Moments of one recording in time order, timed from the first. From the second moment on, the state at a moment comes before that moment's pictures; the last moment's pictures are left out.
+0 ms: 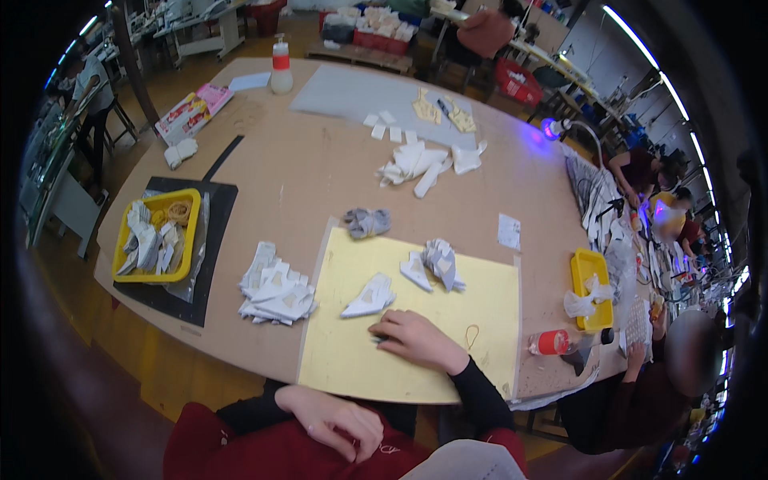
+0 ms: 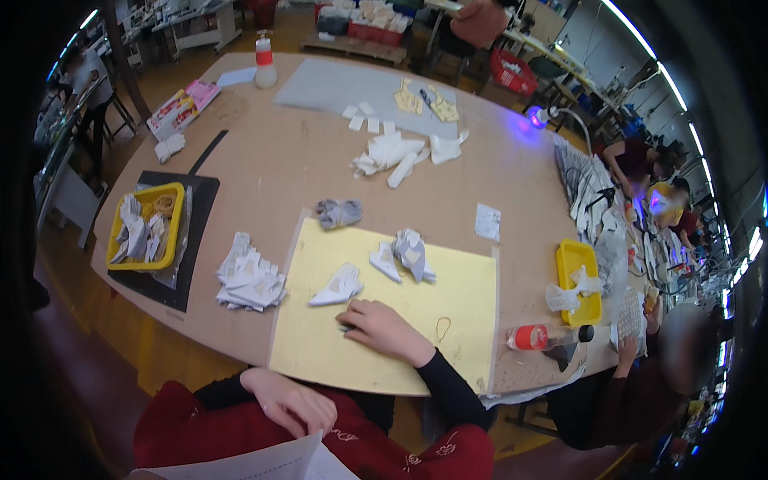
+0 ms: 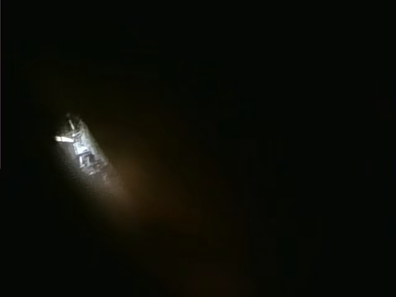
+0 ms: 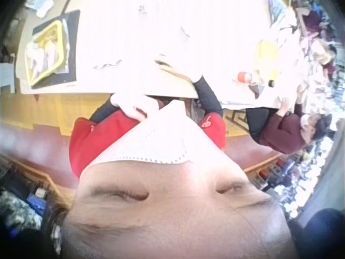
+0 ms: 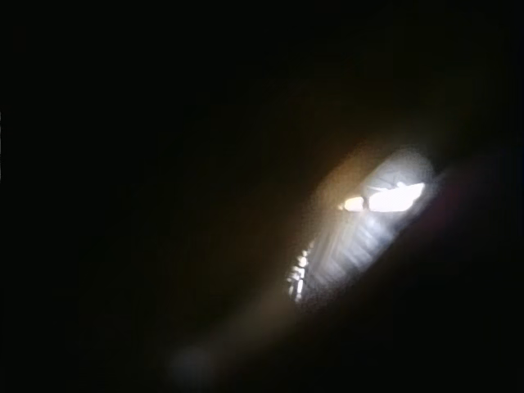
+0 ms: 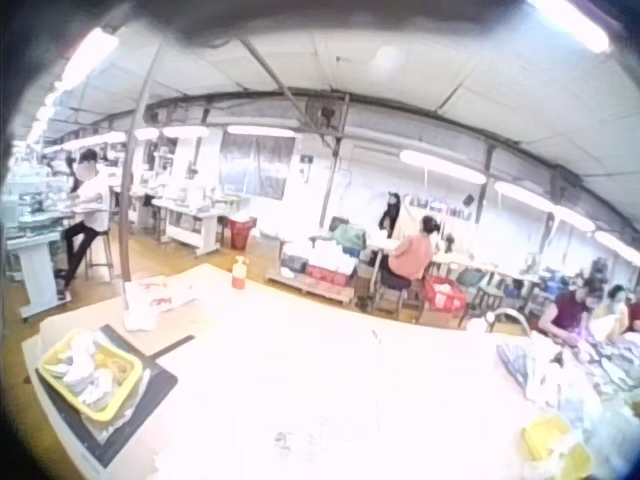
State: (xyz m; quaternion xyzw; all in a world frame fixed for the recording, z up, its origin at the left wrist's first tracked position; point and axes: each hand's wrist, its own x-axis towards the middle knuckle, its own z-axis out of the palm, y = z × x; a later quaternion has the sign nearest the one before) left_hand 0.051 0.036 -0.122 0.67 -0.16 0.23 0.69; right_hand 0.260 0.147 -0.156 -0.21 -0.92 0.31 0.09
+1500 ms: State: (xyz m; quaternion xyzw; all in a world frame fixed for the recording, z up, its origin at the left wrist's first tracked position) left_hand 0.040 0.057 -0.162 0.51 0.59 0.39 0.50; right_hand 0.247 0.045 -0.139 -0.43 -0.66 0.47 0.40
